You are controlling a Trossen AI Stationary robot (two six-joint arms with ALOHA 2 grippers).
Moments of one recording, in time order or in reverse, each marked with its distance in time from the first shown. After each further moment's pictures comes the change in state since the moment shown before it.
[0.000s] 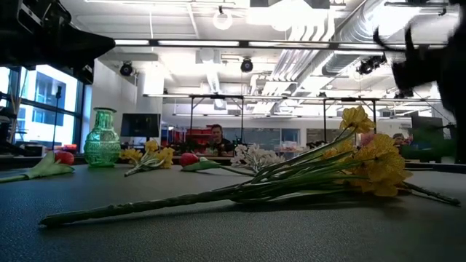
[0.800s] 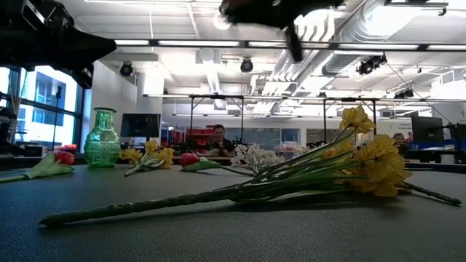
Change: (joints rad) left arm 0.000 0.000 0.000 -0.002 -0.033 -0.113; right arm -0.311 0.279 0.178 1.319 0.300 -0.576
